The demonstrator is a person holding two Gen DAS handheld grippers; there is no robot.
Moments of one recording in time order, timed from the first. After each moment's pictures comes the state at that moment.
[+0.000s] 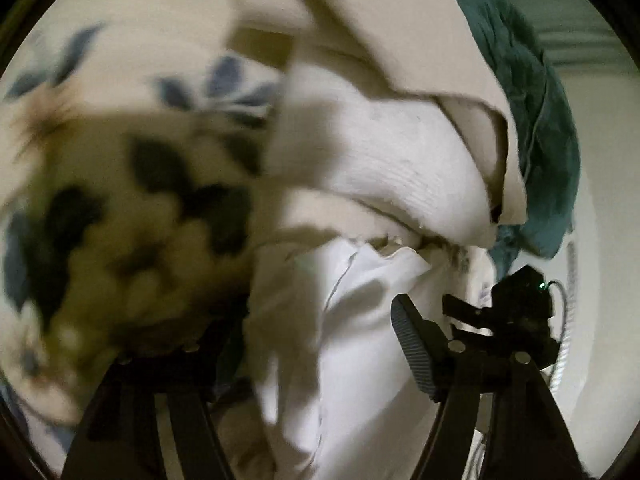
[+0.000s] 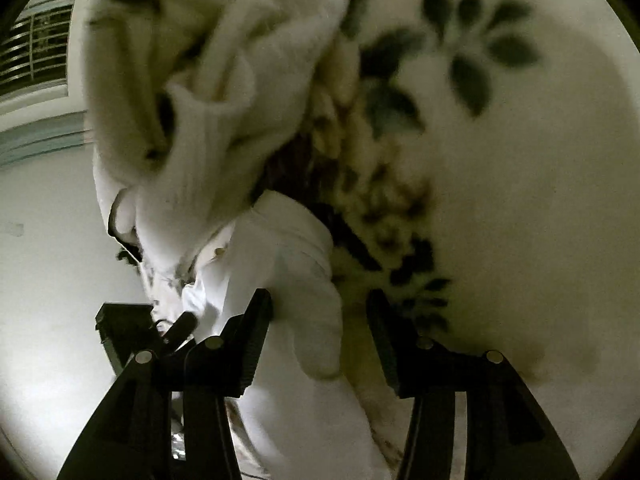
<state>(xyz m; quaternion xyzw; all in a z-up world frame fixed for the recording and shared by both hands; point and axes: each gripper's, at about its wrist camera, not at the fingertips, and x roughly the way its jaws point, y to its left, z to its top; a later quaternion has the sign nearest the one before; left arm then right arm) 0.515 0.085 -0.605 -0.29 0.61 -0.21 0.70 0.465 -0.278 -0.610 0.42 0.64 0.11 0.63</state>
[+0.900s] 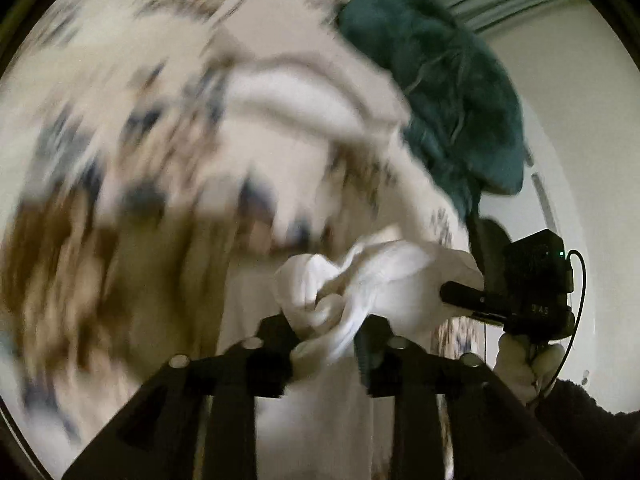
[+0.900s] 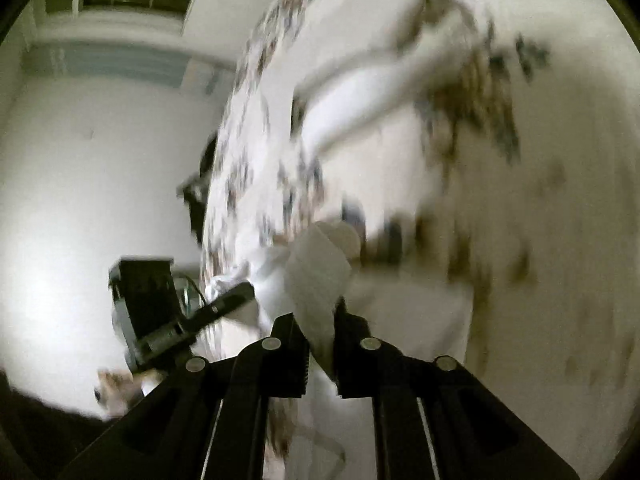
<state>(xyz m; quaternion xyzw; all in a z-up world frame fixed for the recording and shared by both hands) 0.316 0.107 -0.493 -0.25 0.57 -0.25 0.74 0.284 -0.232 -0.463 0.34 0.58 0.26 0.70</state>
